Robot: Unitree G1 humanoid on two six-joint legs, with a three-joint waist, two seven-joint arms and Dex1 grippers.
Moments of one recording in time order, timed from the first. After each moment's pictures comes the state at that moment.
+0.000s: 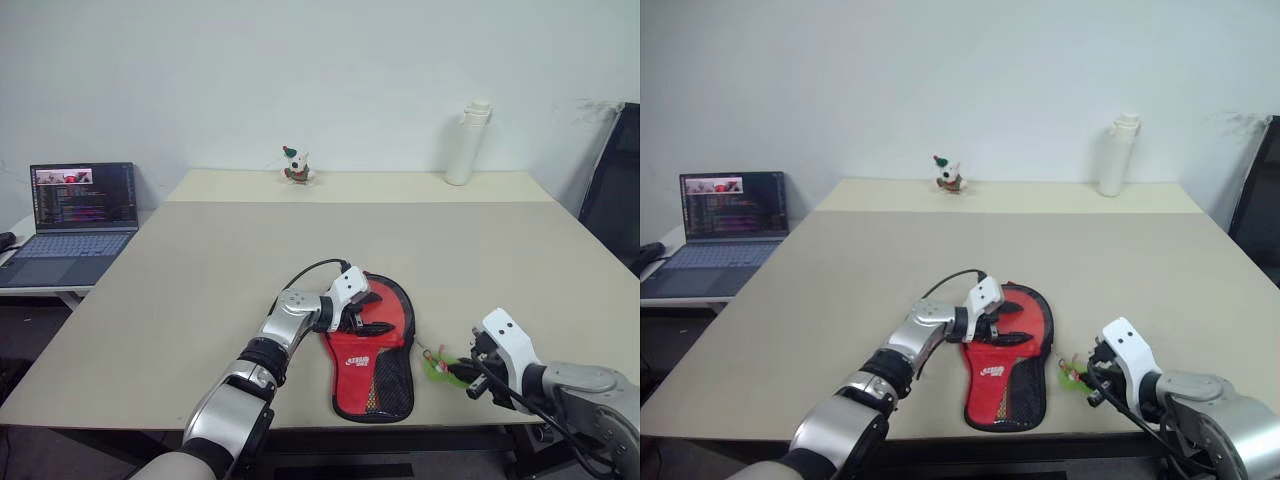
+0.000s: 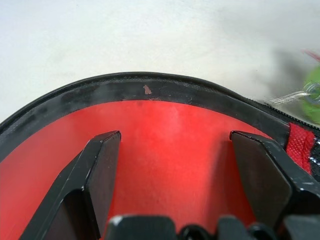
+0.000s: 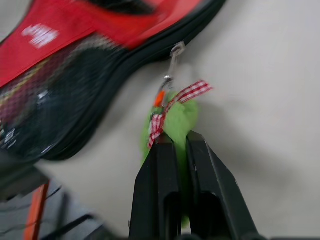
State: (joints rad) left arm -0.89 0.13 -0.21 0.96 0.03 -0.11 -1.04; right arm -0.06 -0.69 -0.17 -0.77 0.51 1.36 0.59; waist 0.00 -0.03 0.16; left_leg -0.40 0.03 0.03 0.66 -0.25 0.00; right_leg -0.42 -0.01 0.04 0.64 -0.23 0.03
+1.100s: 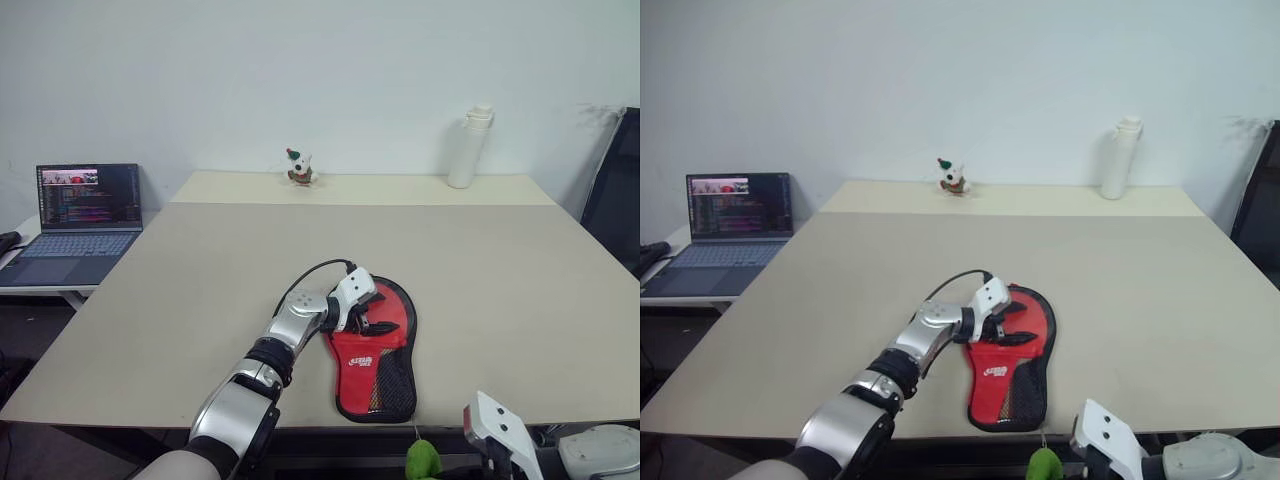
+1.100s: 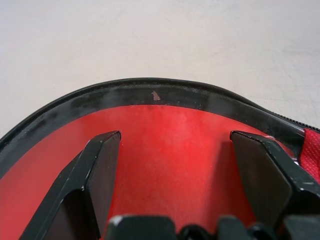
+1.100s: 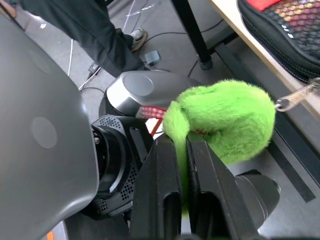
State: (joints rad) left arm -0.91 0.11 -0.22 0.98 0.06 -0.12 -0.97; right arm 0.23 -0.95 -0.11 -1.01 0.89 1.12 0.73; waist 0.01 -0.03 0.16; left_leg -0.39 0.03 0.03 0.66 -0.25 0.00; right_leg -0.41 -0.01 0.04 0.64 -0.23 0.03
